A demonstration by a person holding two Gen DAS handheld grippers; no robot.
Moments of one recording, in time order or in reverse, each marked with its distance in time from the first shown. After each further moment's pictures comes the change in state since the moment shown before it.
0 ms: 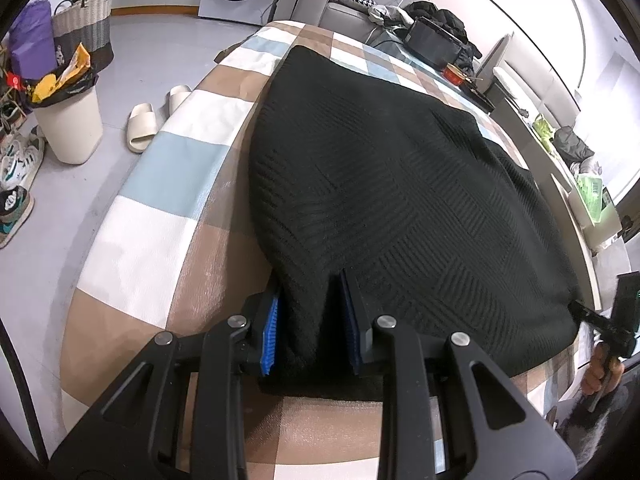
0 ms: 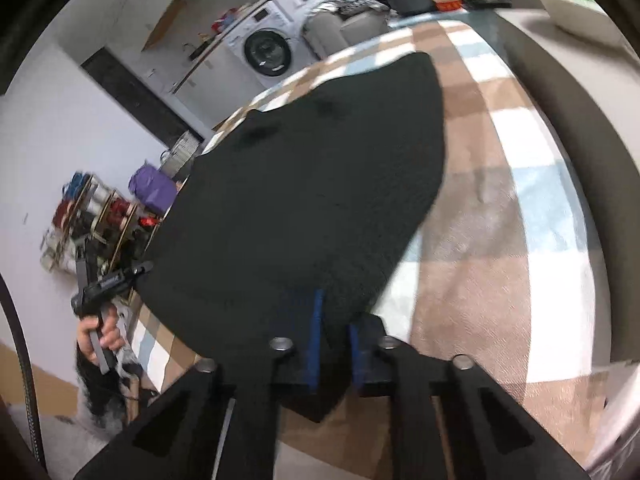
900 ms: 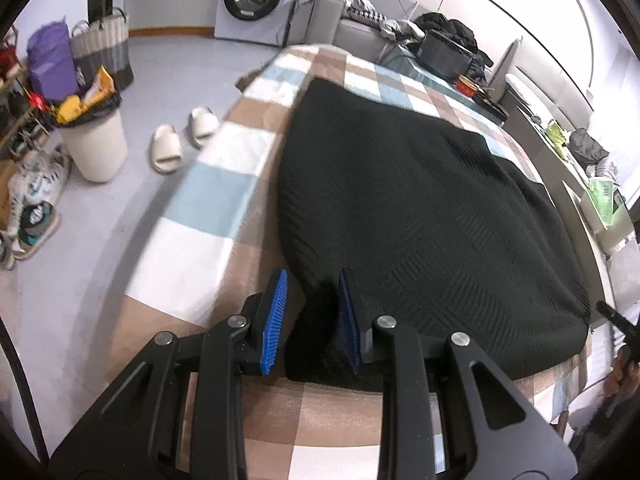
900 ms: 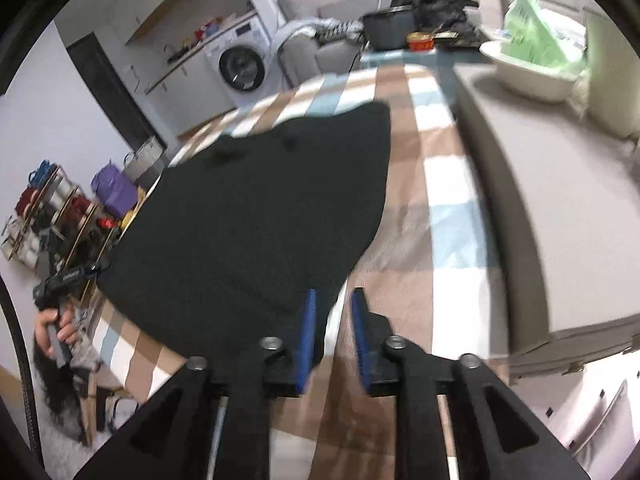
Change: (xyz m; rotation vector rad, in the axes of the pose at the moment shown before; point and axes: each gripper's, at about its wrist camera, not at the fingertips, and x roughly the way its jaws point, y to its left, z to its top) left arm -0.034 -0.004 0.003 0.025 -0.085 0.097; right arm -0.050 0.004 -0.009 -0.044 -0.103 -0.211
